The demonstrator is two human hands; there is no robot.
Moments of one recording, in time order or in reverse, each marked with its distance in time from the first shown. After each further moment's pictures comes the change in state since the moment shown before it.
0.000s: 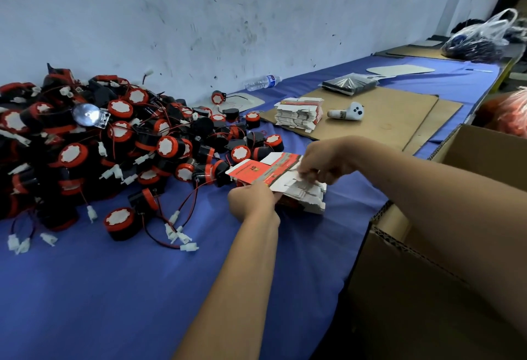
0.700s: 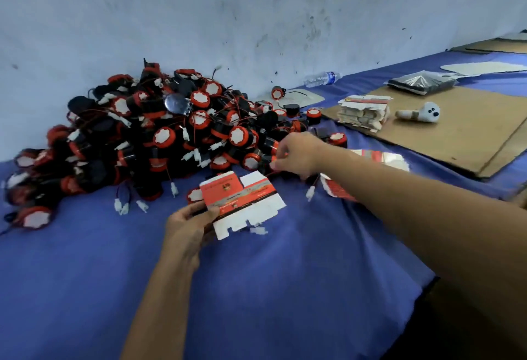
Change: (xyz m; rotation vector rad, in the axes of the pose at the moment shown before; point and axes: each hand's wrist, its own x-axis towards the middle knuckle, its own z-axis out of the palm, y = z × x) left_hand 0.073 0.069 -0.233 0.206 -0.126 0.154; right_hand 0.010 -0.144 0.086 -0.471 0.363 -0.477
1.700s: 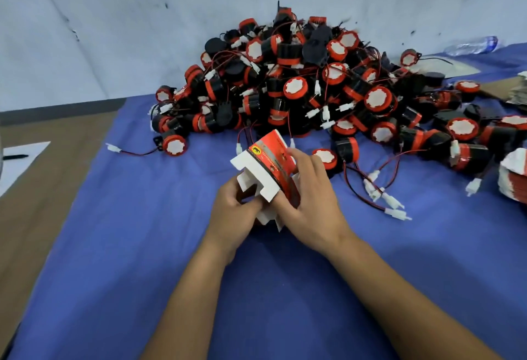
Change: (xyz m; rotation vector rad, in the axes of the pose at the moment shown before) left_hand -0.017 -0.010 -0.144 0.164 -0.058 0.386; right_hand -0.018 -0.201 0.184 0.706 0.411 -0.364
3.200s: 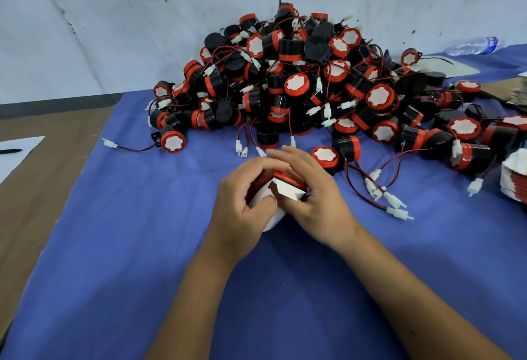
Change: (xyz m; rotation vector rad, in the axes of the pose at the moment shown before) left_hand -0.013 0.034 0.004 0.206 -0.130 0.433; right_hand 0.007 -0.003 -0.013 0.239 -0.124 -0.145
